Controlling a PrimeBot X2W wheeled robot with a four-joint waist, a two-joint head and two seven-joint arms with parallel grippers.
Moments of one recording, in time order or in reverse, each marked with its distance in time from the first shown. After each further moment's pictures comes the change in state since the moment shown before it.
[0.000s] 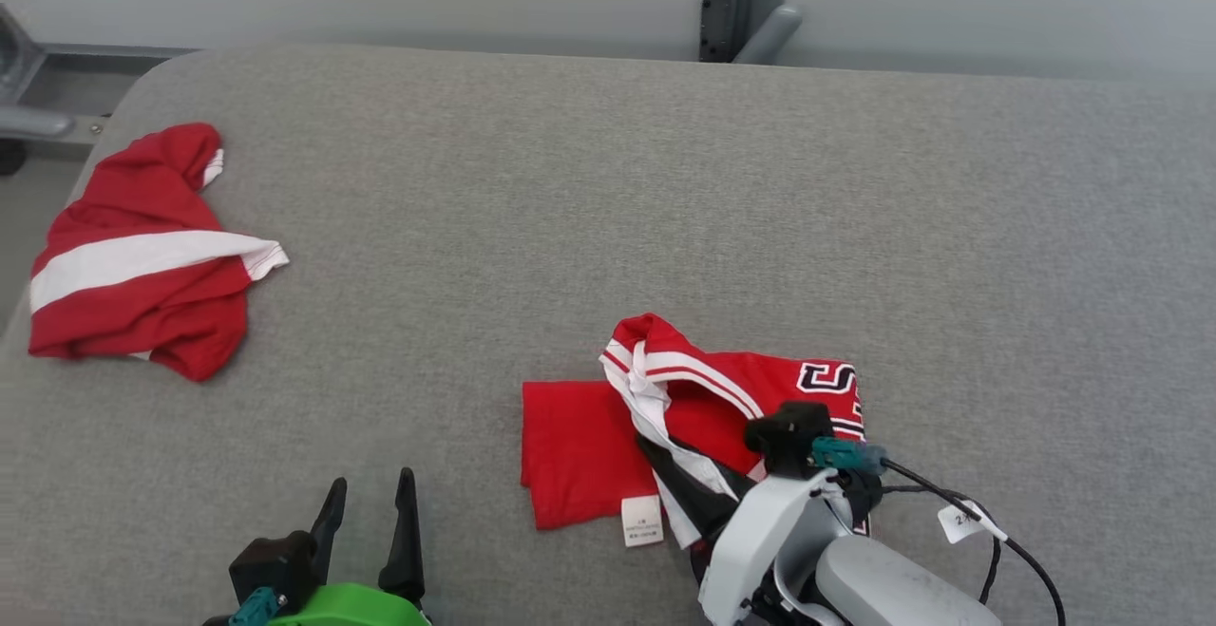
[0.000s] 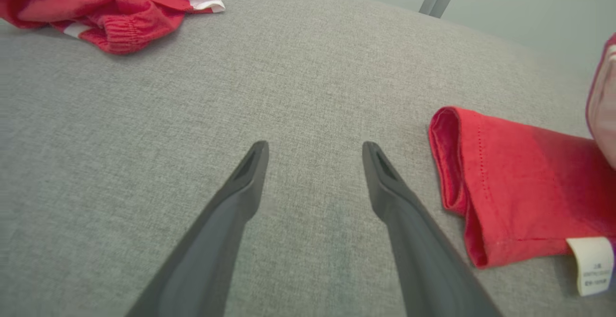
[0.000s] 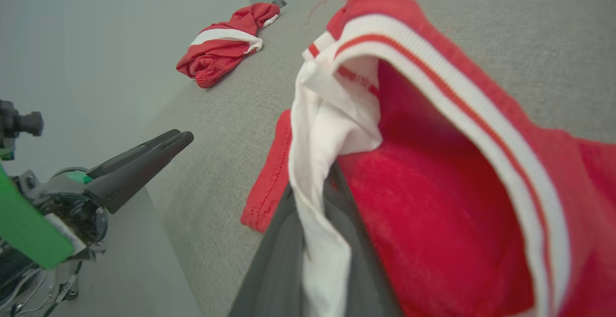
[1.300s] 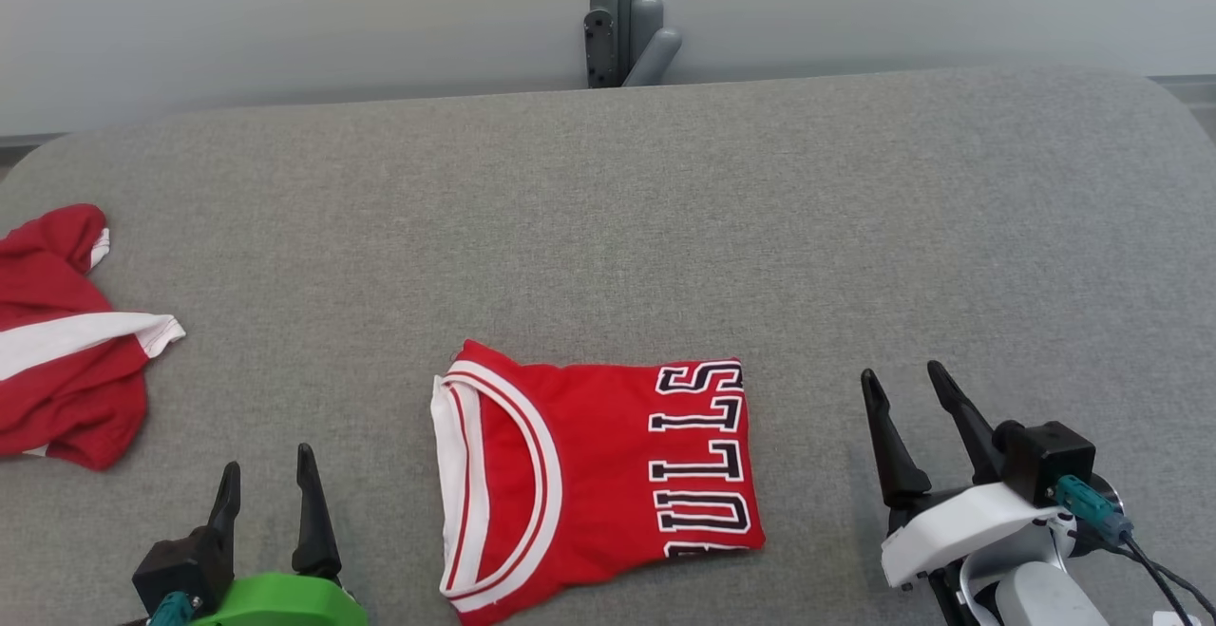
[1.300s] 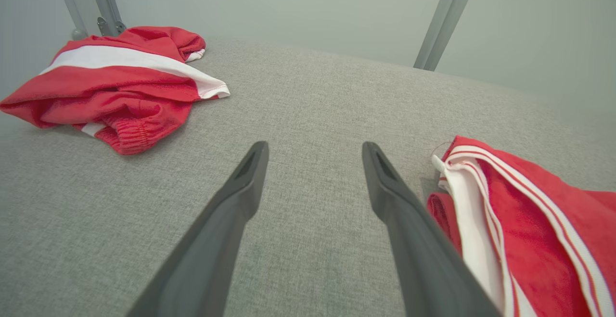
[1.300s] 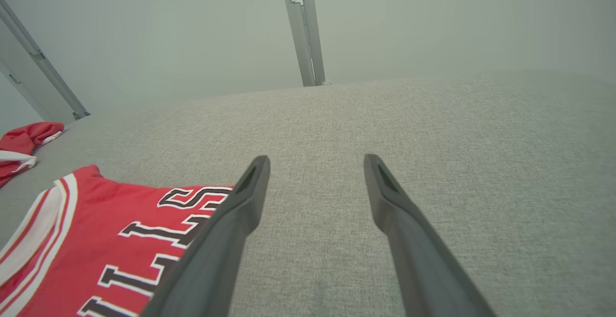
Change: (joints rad) left arm 0.022 -0.001 0.156 -0.110 0.068 0.050 0.000; right arm 0.258 0.063 -0.656 -0.132 -0.412 0.000 -0.113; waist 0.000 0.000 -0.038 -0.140
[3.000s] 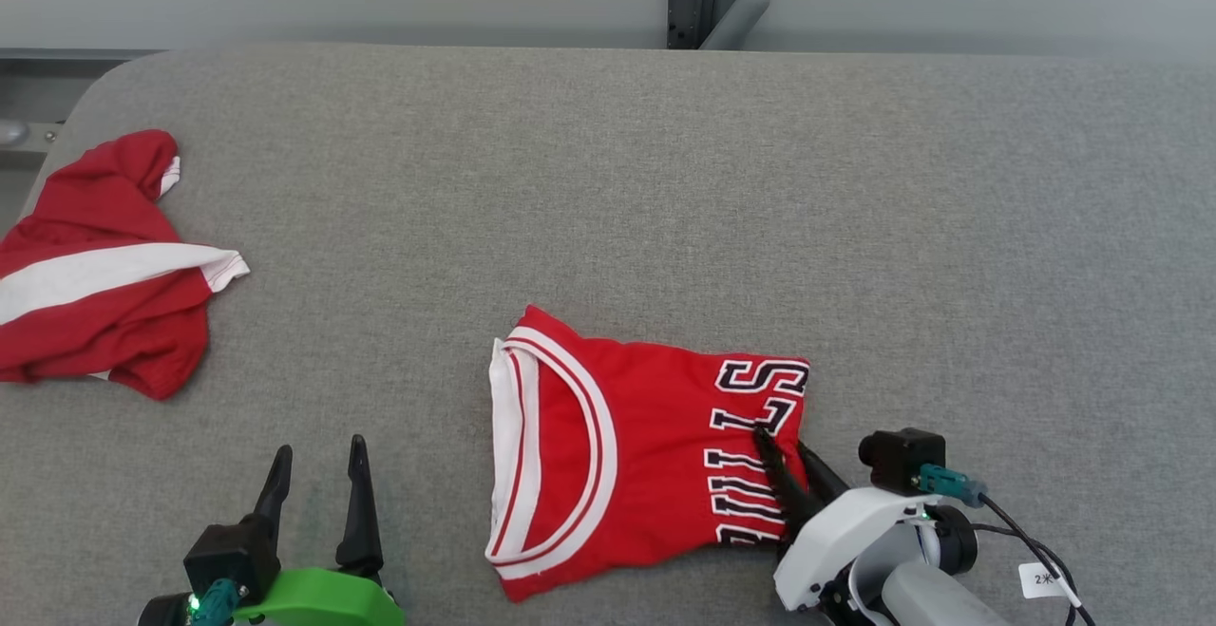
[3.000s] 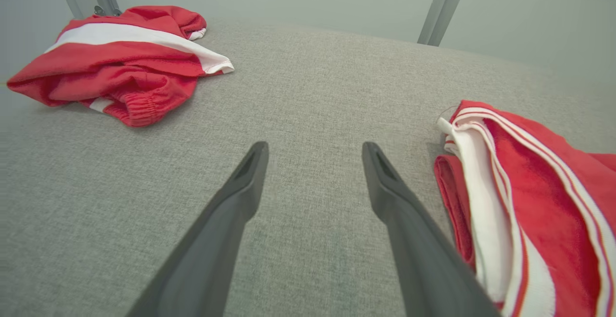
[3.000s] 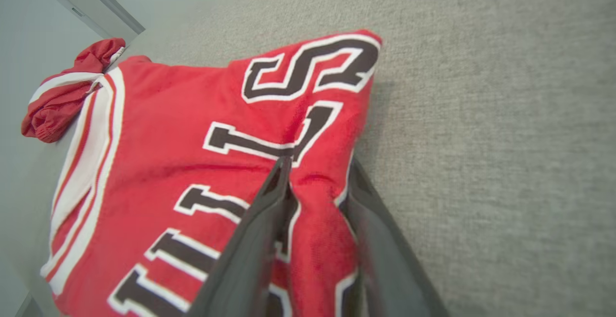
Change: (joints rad) left arm -0.008 0.000 -0.075 -0.007 0.035 -0.038 0.000; right arm -0.202 0.039 0.340 0.420 0.350 0.000 -0.003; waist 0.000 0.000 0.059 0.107
